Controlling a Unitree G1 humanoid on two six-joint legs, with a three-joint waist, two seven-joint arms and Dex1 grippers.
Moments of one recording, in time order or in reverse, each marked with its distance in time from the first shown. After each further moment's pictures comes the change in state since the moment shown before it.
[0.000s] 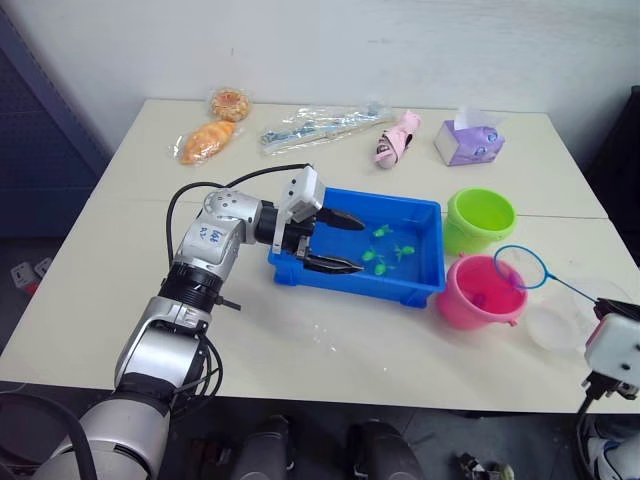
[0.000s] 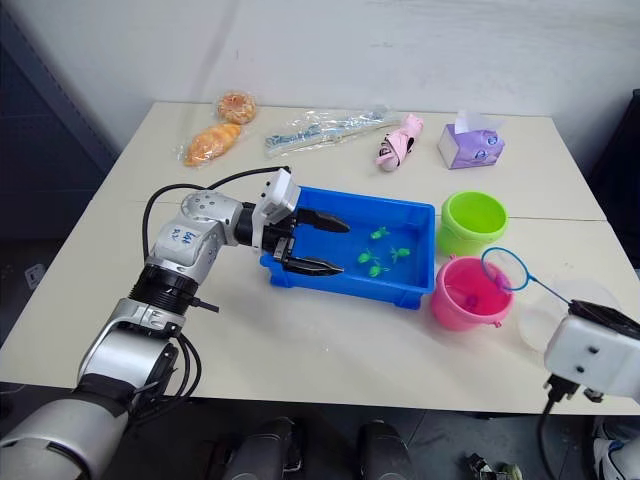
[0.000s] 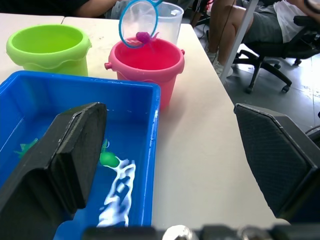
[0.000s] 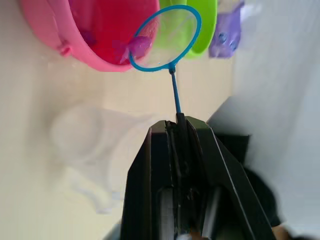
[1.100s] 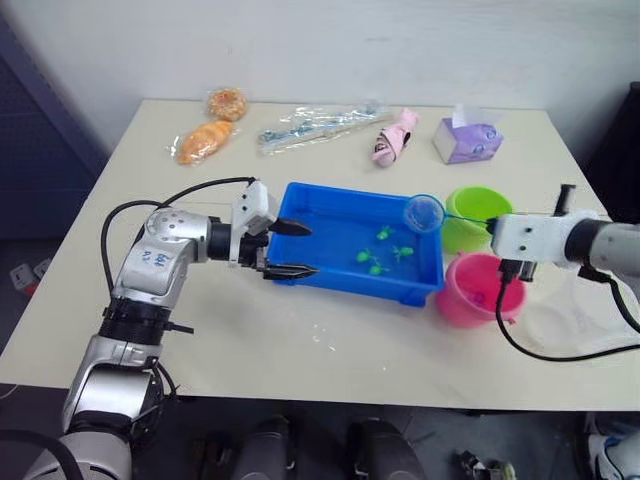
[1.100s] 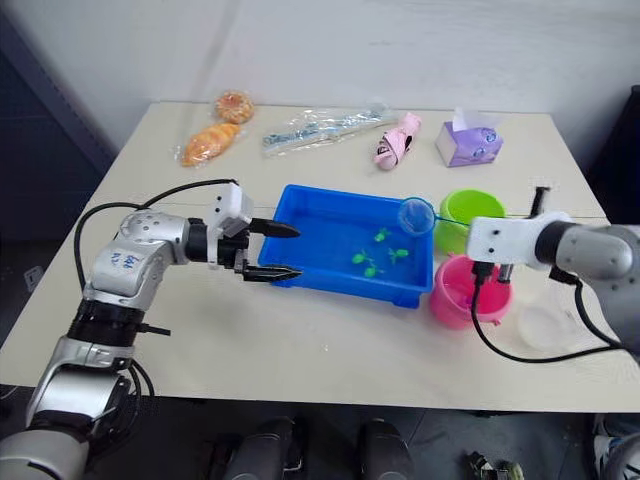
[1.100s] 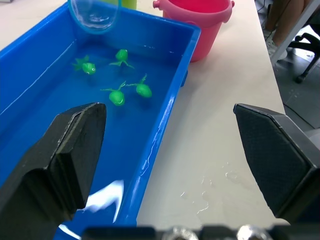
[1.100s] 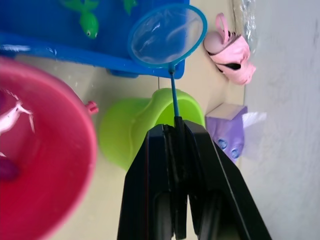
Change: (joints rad) left arm 0.203 0.180 0.077 -0.275 0.016 0.156 0.123; right arm -1.112 -0.244 0.897 0.543 0.214 0.113 0.109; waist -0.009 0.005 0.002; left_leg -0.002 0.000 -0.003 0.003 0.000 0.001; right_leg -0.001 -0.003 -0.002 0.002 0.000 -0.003
